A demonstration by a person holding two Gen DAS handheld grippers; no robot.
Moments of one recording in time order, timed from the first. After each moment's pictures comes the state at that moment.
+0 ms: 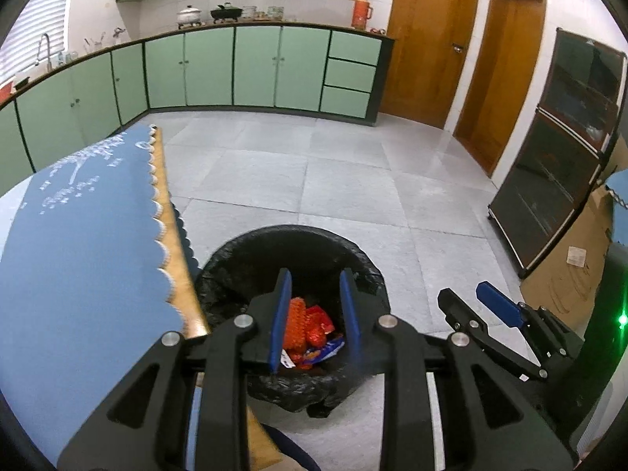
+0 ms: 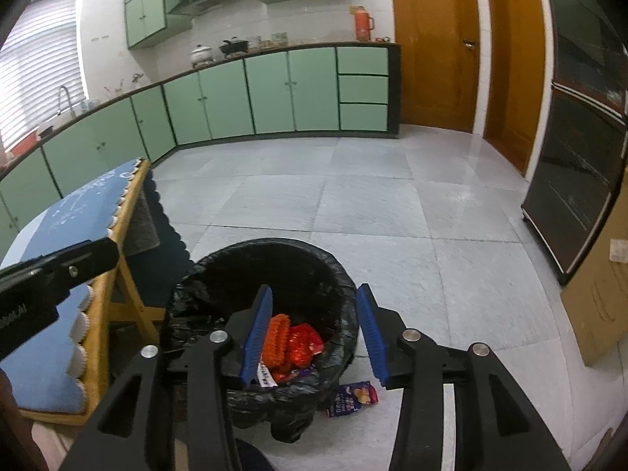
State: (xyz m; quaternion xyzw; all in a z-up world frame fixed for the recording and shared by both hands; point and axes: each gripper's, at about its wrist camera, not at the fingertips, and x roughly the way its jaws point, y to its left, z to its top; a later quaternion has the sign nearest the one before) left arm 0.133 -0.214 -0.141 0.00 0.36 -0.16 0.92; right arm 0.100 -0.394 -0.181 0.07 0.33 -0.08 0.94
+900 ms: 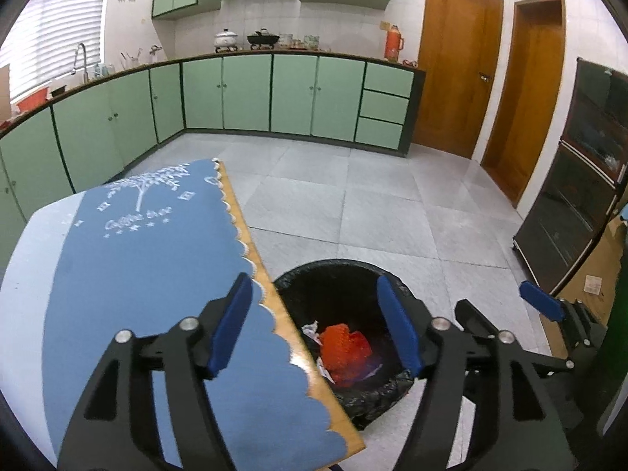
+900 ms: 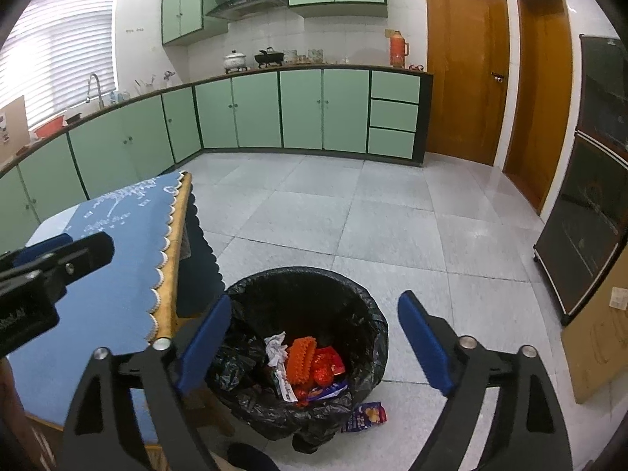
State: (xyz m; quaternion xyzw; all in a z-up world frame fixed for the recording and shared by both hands) left arm 0.128 -0.144 -0.090 -0.01 0.32 -0.10 0.94; right arm 0.106 -0.338 -0.123 0.03 0.30 -0.04 0.95
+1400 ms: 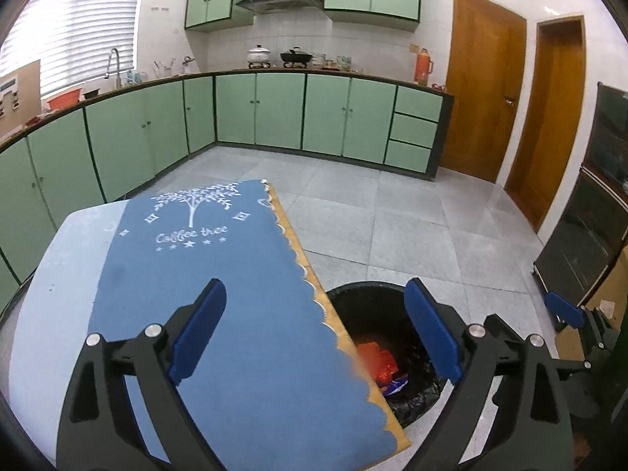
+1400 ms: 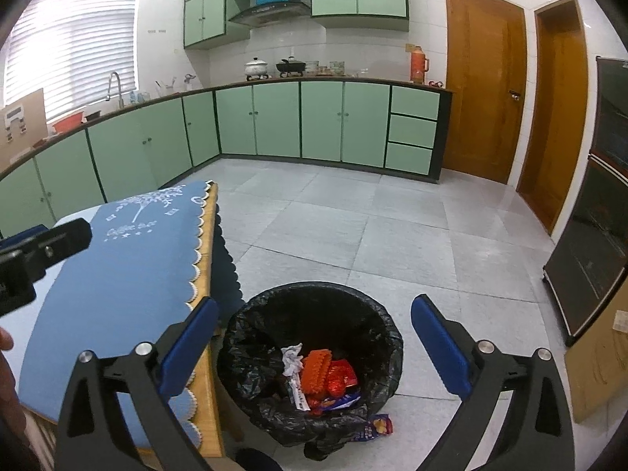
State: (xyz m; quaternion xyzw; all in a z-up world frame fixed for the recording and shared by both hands) left arm 0.116 -0.089 -0.062 -0.03 0.29 -0.05 0.96; right arm 0.105 -0.309 -0.099 0.01 0.29 -0.01 0.96
